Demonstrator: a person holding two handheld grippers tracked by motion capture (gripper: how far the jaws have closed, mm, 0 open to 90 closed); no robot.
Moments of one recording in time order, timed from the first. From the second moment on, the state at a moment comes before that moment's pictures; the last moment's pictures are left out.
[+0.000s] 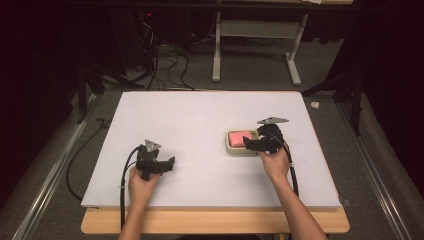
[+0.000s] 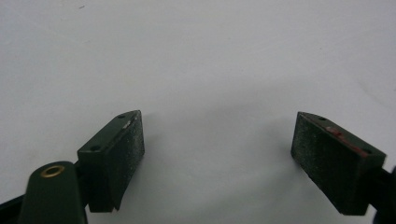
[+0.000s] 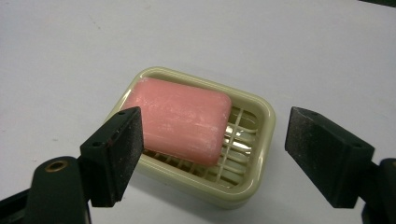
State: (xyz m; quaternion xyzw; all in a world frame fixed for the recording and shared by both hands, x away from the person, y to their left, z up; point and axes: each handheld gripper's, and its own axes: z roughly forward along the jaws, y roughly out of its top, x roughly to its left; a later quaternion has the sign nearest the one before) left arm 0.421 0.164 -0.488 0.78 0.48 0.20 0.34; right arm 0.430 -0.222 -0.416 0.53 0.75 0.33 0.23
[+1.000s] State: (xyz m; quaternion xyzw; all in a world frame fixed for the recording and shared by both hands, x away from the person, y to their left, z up) left arm 0.421 0.164 -0.488 0.78 0.48 0.20 0.34; right arm 0.407 -0.259 -0.411 0.54 0.73 0.35 0.24
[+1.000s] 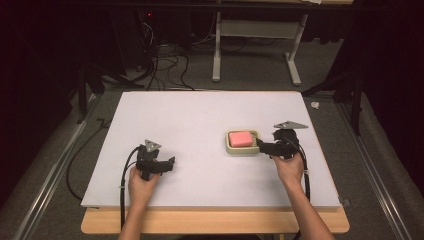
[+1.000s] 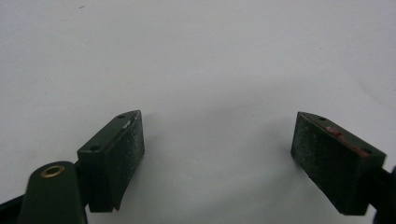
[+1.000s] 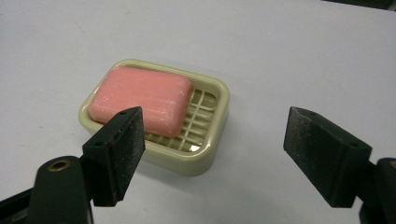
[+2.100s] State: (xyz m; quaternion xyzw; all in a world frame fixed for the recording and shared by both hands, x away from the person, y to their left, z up) left arm 0.421 0.164 -0.488 0.78 0.48 0.20 0.34; right arm 0.379 -0.297 -0.411 0.56 0.70 0.36 0.25
